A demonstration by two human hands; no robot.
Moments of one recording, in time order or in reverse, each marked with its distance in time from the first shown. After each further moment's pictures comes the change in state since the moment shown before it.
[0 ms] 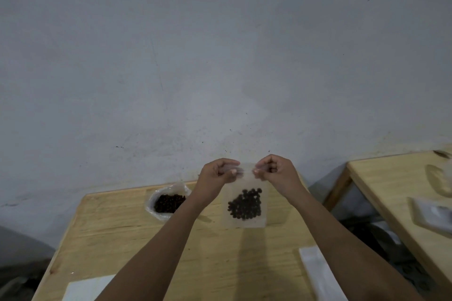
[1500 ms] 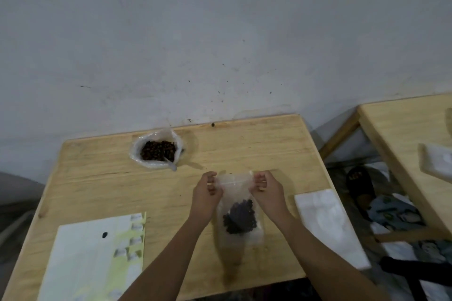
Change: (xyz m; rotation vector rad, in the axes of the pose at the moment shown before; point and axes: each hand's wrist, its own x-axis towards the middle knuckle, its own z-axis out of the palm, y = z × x) left_hand -0.085 -0.160 0.025 0.320 0.271 -0.431; right_hand -0.075 0.168 0.044 -0.204 0.053 0.351
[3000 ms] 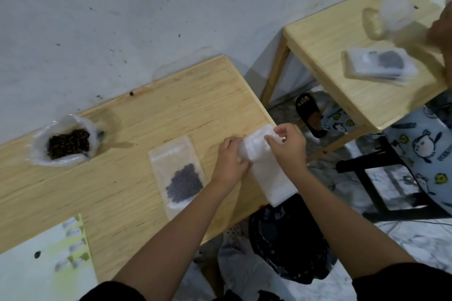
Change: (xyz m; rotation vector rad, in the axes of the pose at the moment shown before) left_hand -0.045 0.025 0.165 0.414 -0.457 0.369; right_hand -0.044 0.082 -0.133 -0.091 0.521 0.095
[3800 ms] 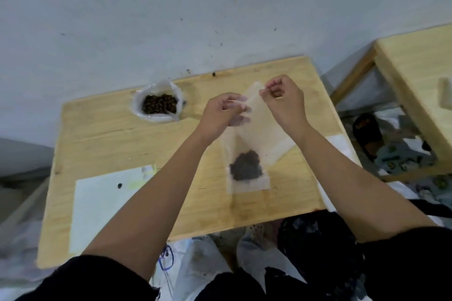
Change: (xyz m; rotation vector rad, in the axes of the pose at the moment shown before) left_hand -0.030 -0.022 -0.197 -0.731 0.188 -0.135; right_hand -0.012 -0.171 0.101 0.256 -0.292 -0.331
